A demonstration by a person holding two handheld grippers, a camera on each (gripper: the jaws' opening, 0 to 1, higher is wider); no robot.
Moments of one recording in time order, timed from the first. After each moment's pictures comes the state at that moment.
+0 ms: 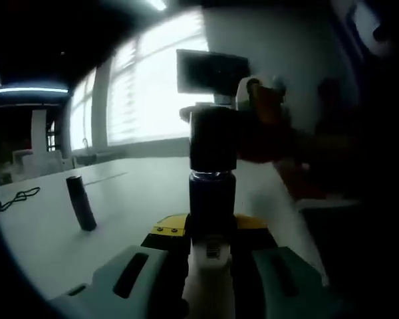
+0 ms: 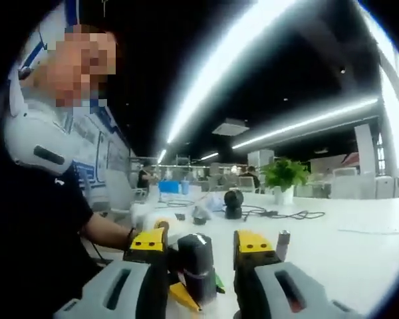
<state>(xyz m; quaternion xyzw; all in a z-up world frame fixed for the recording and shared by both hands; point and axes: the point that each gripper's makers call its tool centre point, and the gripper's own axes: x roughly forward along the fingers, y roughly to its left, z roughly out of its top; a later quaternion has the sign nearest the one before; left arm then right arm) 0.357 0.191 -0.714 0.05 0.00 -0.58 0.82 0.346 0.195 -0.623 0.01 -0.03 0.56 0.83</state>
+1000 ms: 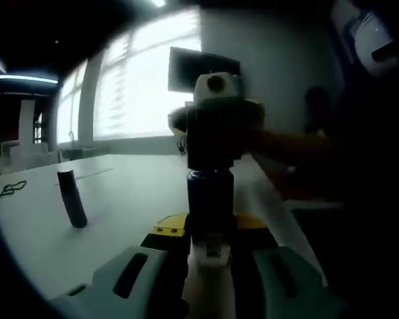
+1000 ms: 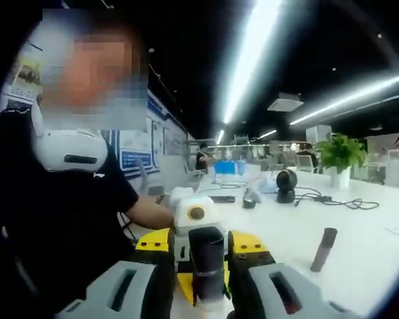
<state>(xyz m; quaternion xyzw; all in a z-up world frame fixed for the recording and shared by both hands) 0.353 0.194 -0.716 0.04 0.01 -0.62 0.79 0.340 0.227 -0.636 -0.01 0.03 0.72 0.69</state>
